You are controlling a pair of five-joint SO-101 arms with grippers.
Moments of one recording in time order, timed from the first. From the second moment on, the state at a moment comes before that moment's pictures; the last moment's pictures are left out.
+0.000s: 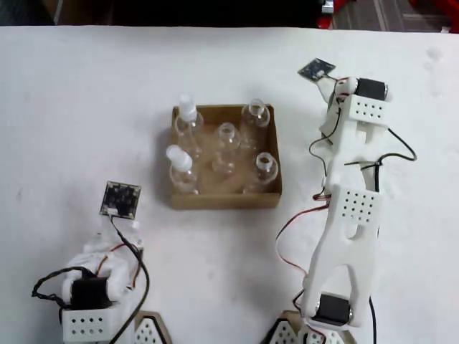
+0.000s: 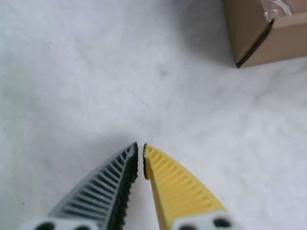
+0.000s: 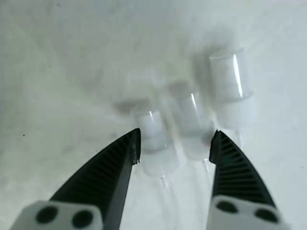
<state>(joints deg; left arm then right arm) -9.7 -104.4 97.1 75.1 -9.1 9.5 64.5 -73.5 95.4 54.1</state>
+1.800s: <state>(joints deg) -9.7 -104.4 97.1 75.1 -9.1 10.5 71.8 -85.3 97.2 51.4</state>
